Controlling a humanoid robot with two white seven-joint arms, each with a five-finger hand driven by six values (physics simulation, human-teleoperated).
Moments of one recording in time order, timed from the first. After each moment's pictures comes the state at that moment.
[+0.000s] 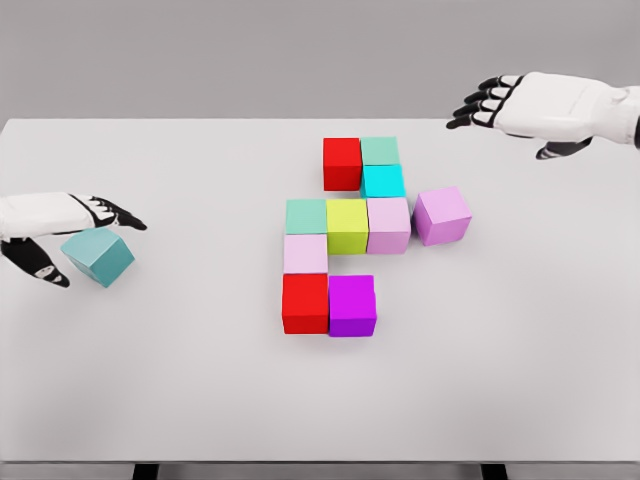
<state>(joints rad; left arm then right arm) -0.74 1.15 -0.91 -1.44 0.00 -0.58 -0.55 -0.85 -0.87 0.60 -1.49 0.50 -0.61 0.61</state>
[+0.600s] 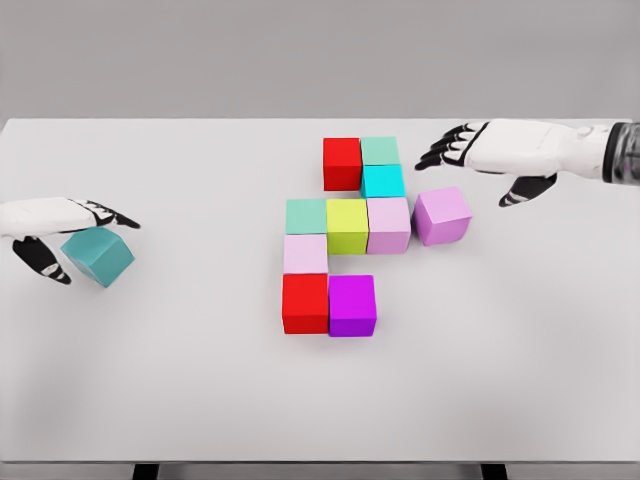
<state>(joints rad) -0.74 1.03 -0.91 -1.23 -0.10 -0.56 -0.55 -0.85 -0.89 0.76 -1.49 0.25 -0.54 0.61</state>
